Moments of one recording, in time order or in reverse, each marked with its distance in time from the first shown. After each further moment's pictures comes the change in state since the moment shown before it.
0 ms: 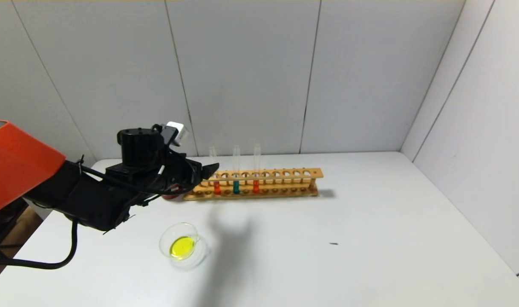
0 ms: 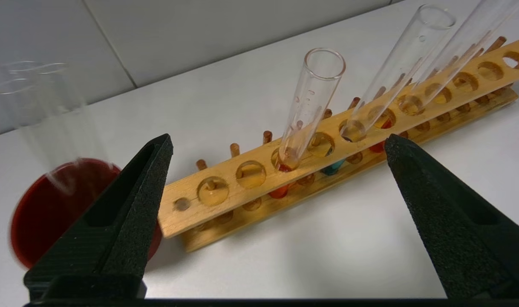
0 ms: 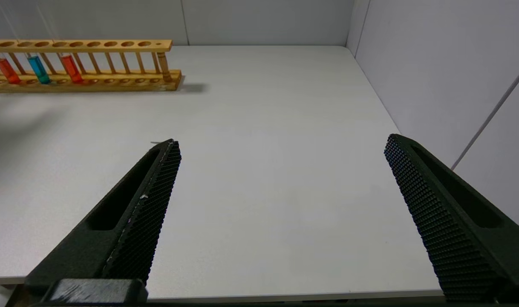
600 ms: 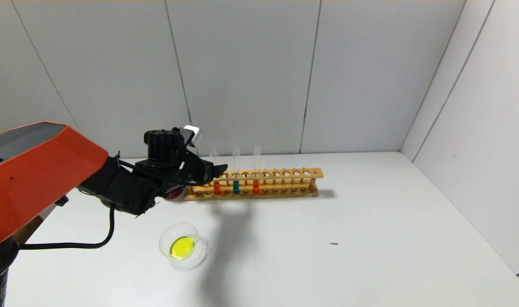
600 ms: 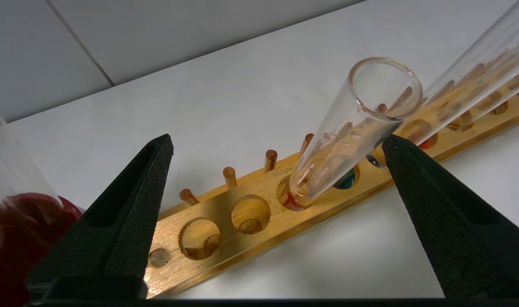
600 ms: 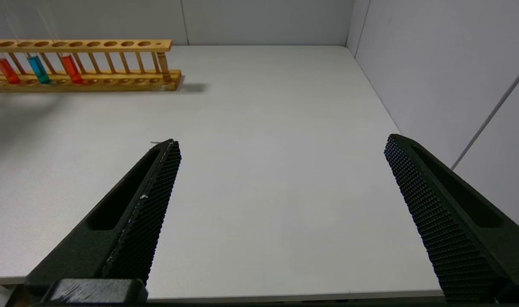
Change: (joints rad) left arm -0.004 0.156 -0.188 0.077 0.002 0.000; right arm 0.000 0.000 0.000 0.000 0.000 0.000
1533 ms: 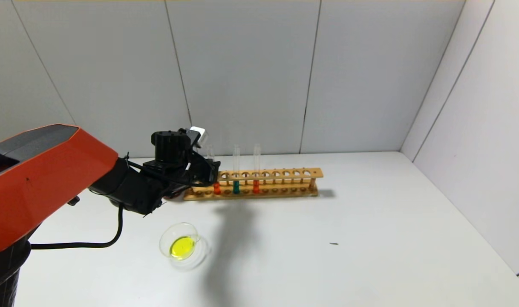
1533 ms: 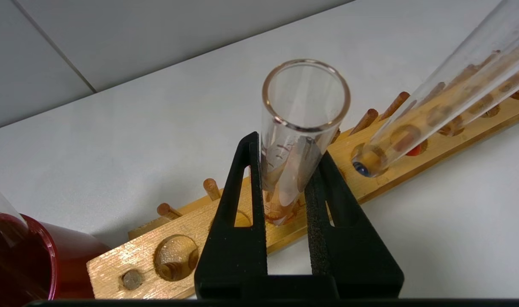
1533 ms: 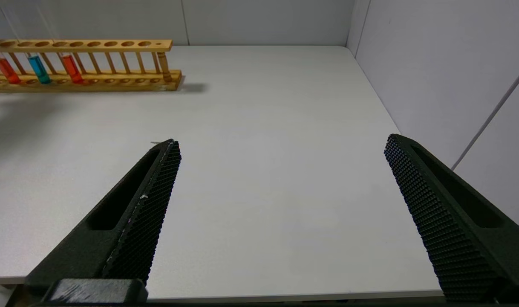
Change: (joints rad) left arm -0.018 0.031 -0.037 0.000 0.000 0.001; right arm 0.000 0.000 0.000 0.000 0.000 0.000
